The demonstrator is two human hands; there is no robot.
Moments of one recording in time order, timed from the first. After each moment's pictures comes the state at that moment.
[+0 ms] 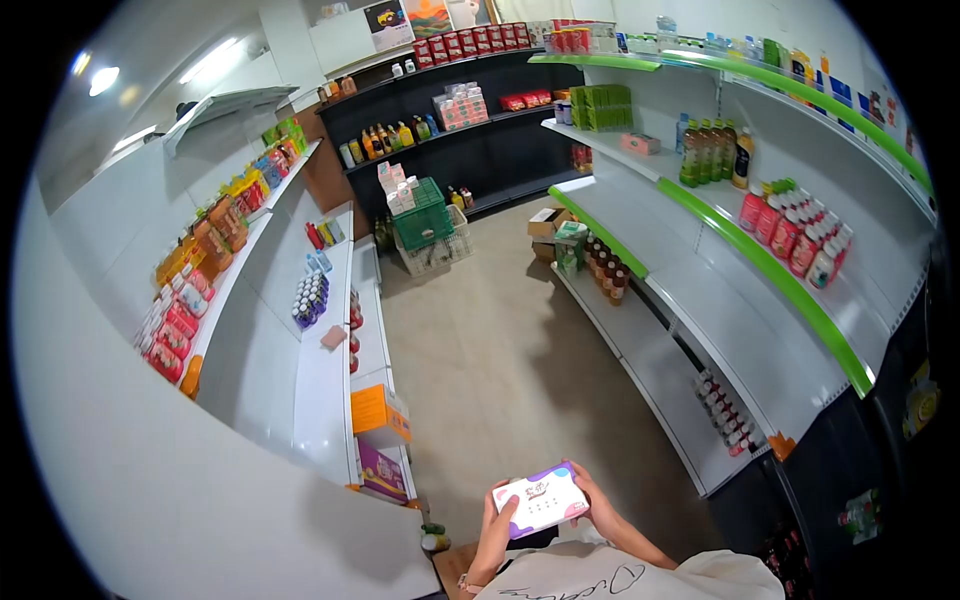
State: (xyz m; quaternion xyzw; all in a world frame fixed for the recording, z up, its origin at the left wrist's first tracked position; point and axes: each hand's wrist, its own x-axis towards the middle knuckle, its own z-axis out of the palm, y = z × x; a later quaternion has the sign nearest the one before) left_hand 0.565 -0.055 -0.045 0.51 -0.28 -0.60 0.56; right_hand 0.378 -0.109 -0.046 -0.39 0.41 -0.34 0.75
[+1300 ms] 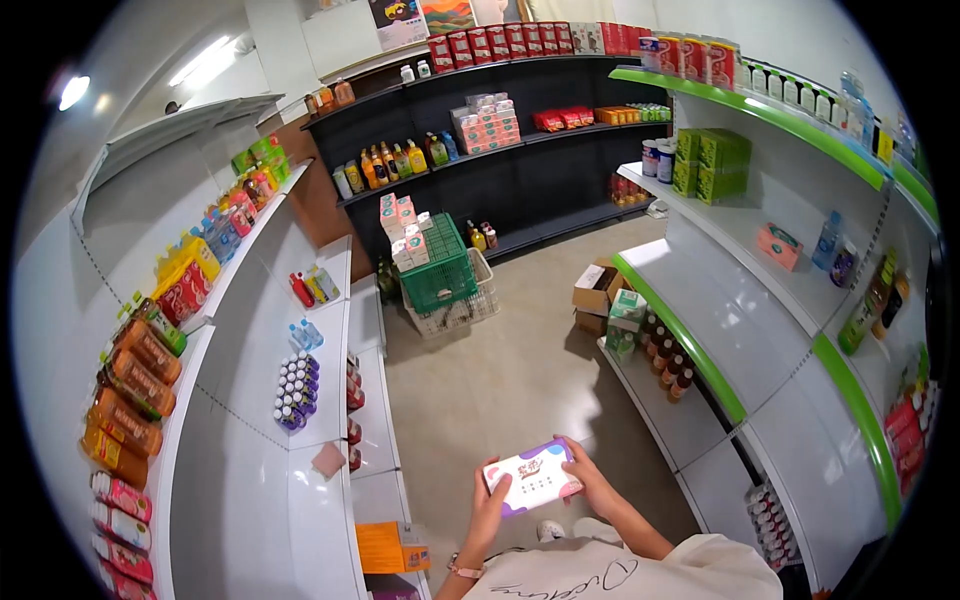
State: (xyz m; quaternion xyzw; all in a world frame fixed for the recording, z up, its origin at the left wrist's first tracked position) left_hand 0.816 -0.741 -0.010 0.52 -0.35 -0.52 0.59; right_hand 0.625 -0.801 -0.016 -0.45 0.34 -0.34 0.76
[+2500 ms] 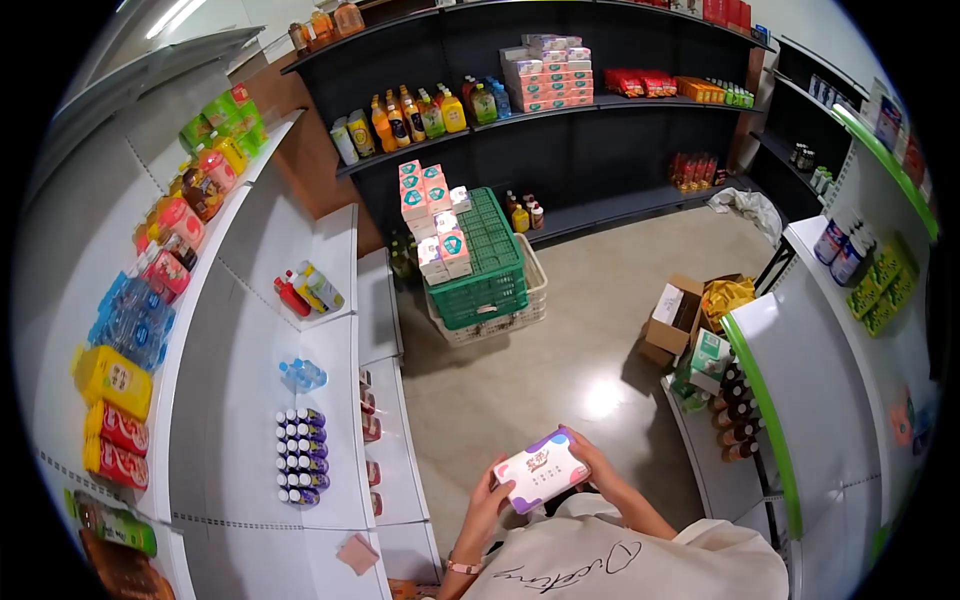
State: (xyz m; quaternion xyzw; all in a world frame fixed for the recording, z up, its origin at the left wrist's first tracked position) left_hand 1.152 -1.236 -0.047 0.51 -0.18 -0.64 0.54; right_hand 0.948 -1.334 -0.051 -0.41 0.40 -0.24 0.78
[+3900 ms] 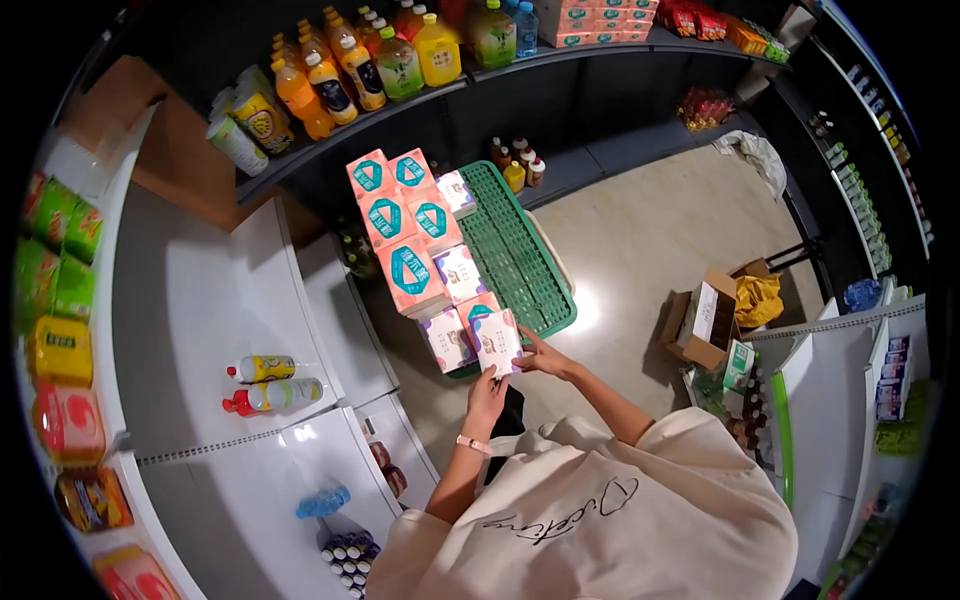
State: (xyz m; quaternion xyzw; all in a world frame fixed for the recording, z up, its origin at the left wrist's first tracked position) left_hand 1.512 -1.925 -0.261 0.41 0.16 -0.71 0.55; right_hand 1.345 -2.017 -0.246 -0.43 0.45 -0.14 0.77
